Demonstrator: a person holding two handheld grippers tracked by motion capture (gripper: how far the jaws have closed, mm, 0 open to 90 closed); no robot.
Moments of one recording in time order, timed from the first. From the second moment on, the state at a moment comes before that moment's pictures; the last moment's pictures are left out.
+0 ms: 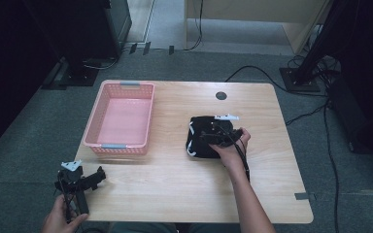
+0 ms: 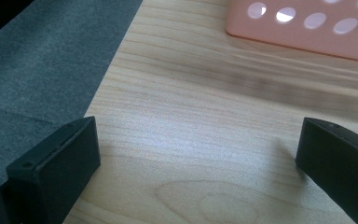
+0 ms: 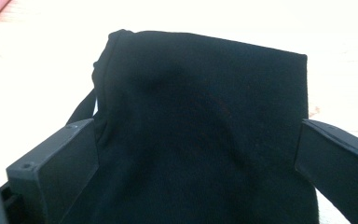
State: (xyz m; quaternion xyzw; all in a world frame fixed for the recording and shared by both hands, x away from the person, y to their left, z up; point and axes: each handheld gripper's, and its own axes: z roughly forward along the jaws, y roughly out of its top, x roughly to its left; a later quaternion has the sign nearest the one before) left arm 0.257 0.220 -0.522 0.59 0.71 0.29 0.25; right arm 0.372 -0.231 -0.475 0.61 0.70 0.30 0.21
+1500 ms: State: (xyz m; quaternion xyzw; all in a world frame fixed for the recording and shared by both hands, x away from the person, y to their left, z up) left arm 0.256 0.220 -0.522 0.59 0.71 0.29 0.25; right arm 0.392 -0.207 -0.524 0.60 0.69 0.30 0.26
